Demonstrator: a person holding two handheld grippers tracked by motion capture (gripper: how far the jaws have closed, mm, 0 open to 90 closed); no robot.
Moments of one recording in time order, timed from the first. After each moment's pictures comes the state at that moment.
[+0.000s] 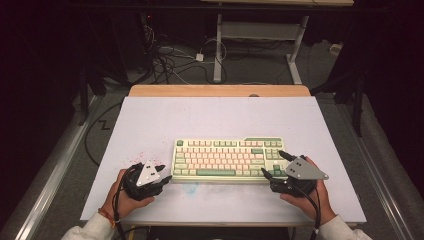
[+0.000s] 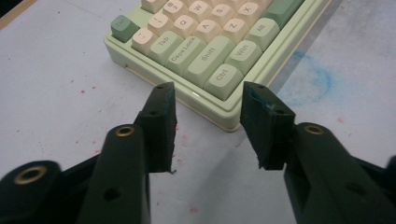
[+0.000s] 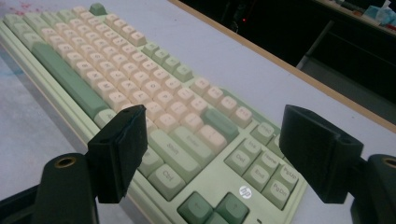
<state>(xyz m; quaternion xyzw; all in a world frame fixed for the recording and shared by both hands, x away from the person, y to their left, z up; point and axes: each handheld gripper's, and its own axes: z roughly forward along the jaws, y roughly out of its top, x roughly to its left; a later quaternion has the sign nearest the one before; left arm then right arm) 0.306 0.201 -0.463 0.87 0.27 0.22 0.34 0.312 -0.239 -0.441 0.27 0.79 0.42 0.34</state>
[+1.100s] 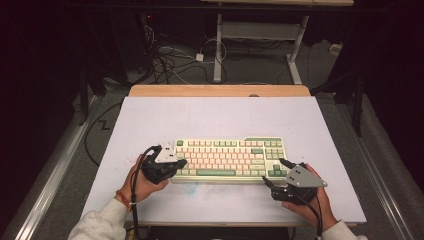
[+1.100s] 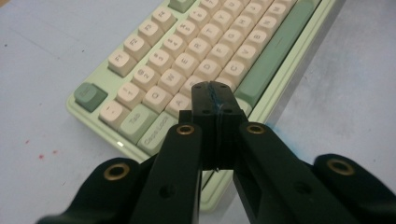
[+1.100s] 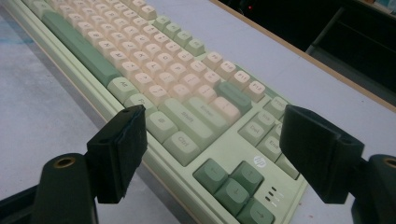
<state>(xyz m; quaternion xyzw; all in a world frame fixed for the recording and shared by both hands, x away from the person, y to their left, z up) 0.346 0.152 -0.433 0.89 0.25 0.15 0.34 0.300 -0.242 -0.454 0.27 0.81 0.41 0.33</state>
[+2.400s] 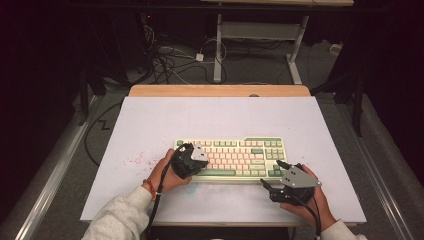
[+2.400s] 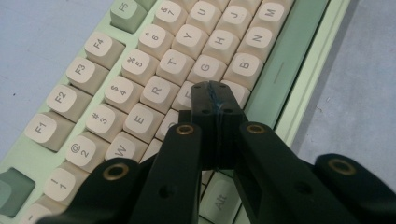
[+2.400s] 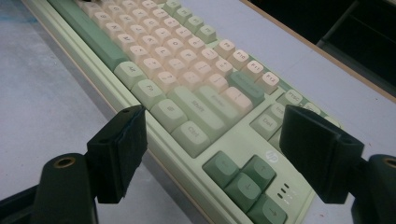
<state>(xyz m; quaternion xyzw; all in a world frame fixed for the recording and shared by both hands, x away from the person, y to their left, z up) 0.373 0.092 -0.451 0.92 0.20 0.15 0.29 0.302 -0.237 -0.460 0.26 0.82 0.39 0.33</state>
